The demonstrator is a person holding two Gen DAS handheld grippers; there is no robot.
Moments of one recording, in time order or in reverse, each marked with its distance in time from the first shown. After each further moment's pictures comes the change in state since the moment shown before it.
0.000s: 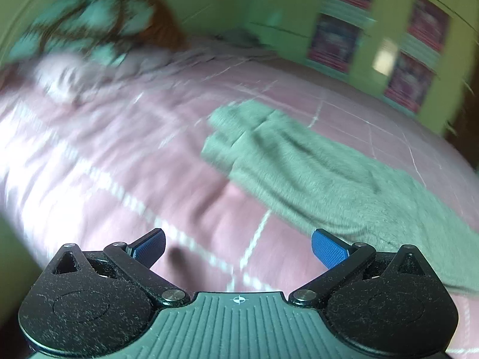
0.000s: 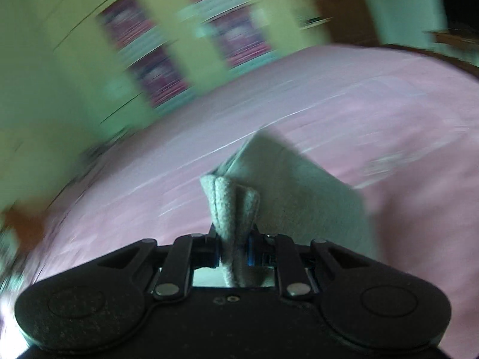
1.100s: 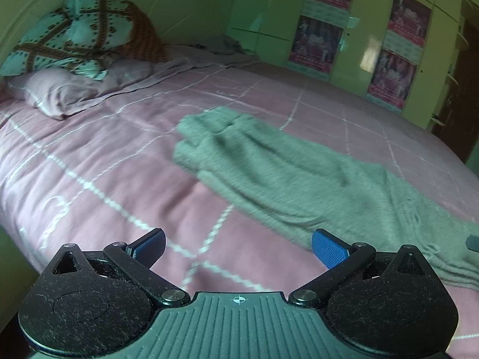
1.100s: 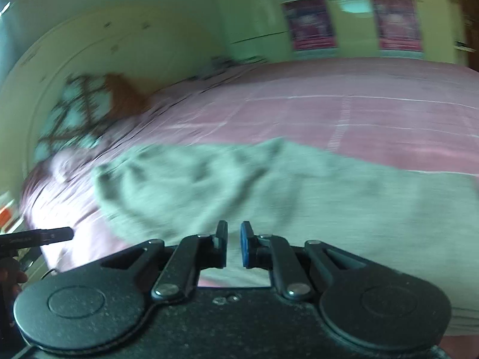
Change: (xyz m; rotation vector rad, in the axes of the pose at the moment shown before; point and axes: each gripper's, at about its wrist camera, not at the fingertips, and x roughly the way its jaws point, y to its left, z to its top) left arm -0.023 -0.041 -0.004 0.103 -0.037 -0.052; right arm 0.019 0.130 -0.124 -0.409 0.148 0.280
